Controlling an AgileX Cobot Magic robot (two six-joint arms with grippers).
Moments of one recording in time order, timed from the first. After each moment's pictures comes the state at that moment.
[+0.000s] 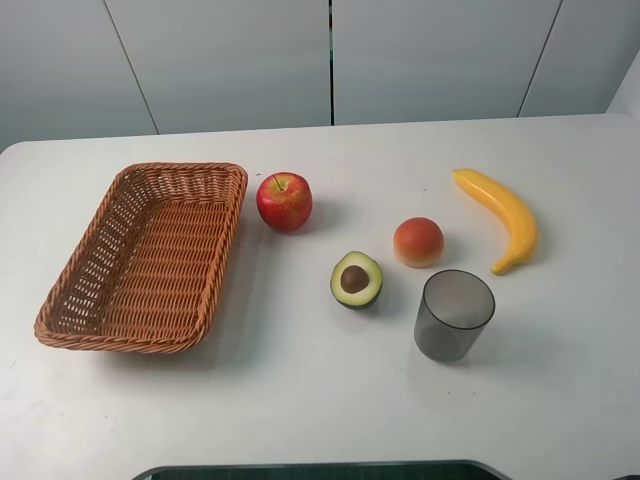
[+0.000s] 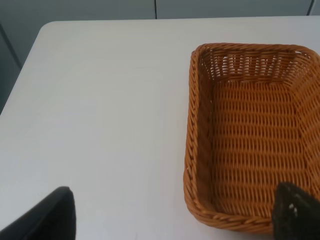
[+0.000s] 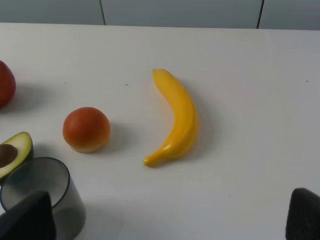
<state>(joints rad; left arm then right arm) 0.05 0.00 -0.51 0.02 1.08 -0.02 0.12 -0.01 -0.49 0.02 1.10 0.01</state>
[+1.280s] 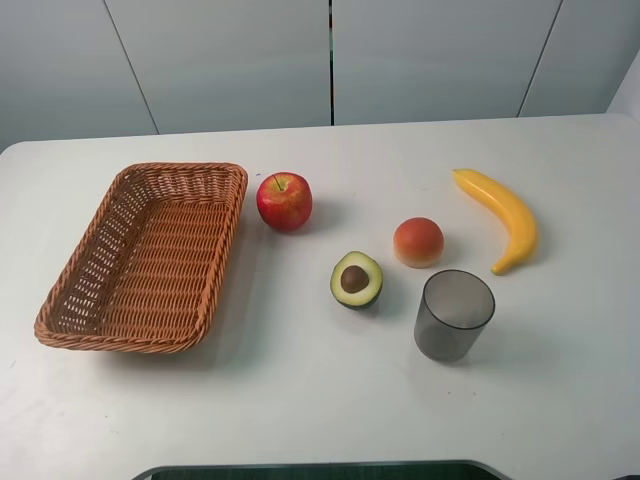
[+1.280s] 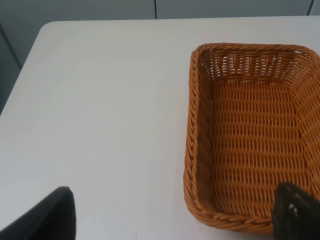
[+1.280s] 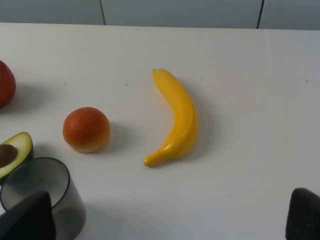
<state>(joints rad) 0.05 0.00 -0.51 0.02 1.08 -0.02 0.12 -0.01 -0.49 0.02 1.10 0.01</state>
